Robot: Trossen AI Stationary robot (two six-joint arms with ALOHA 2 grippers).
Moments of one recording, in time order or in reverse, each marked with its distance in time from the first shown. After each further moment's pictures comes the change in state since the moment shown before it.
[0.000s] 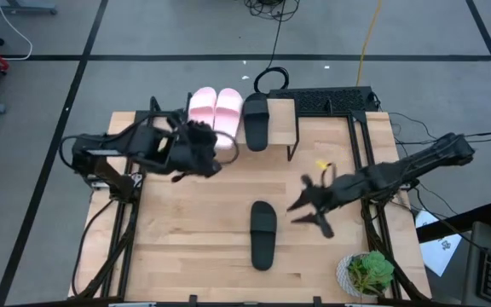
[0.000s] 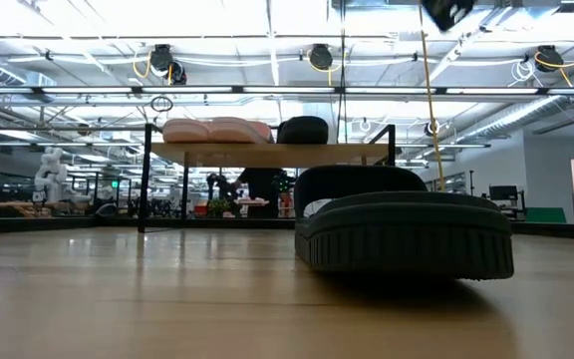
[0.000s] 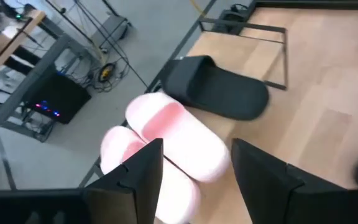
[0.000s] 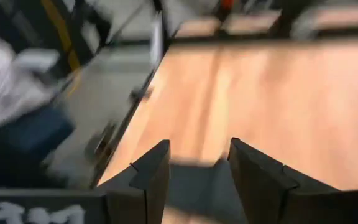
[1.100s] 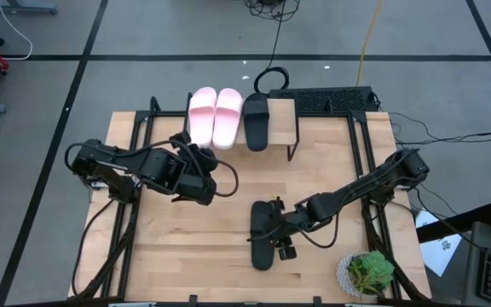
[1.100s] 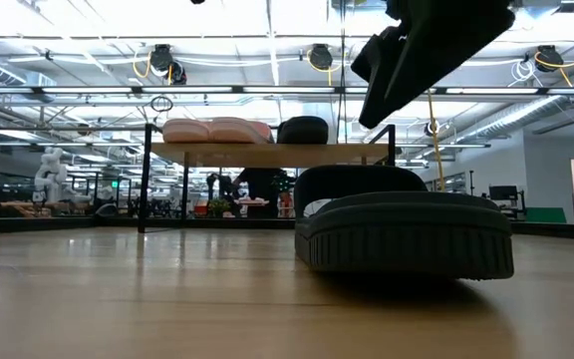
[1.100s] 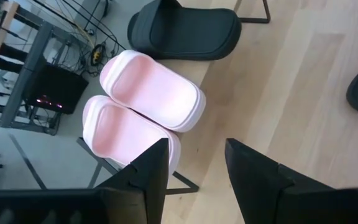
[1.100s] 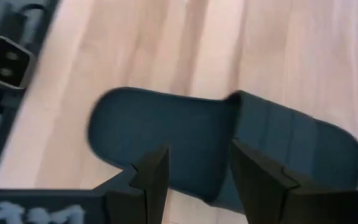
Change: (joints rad) left arm -0.114 0.012 -0.154 -0.122 0.055 -0.098; right arm 0.048 0.646 0.360 -0.252 0.046 -0.012
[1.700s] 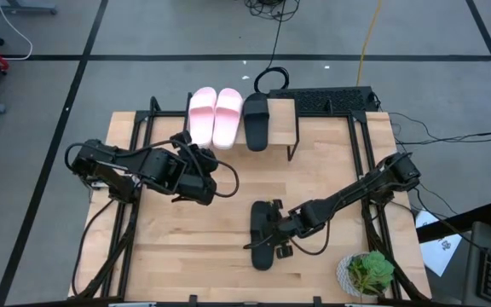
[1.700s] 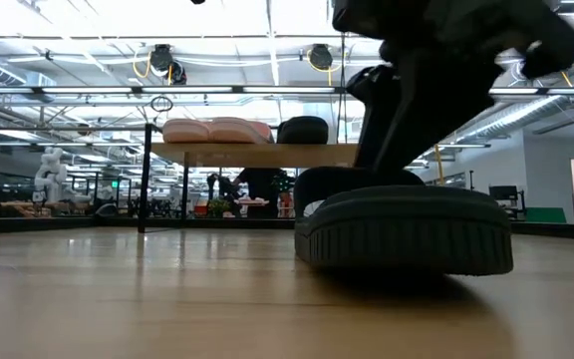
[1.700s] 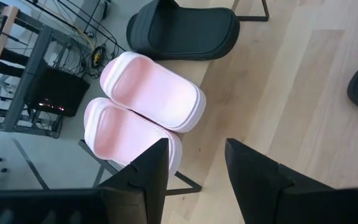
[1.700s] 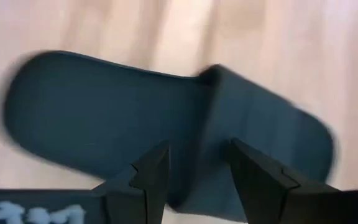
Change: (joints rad) left arm 0.000 0.000 0.000 0.000 0.000 0.027; right arm 0.006 0.095 0.001 -0.017 0.161 -0.079
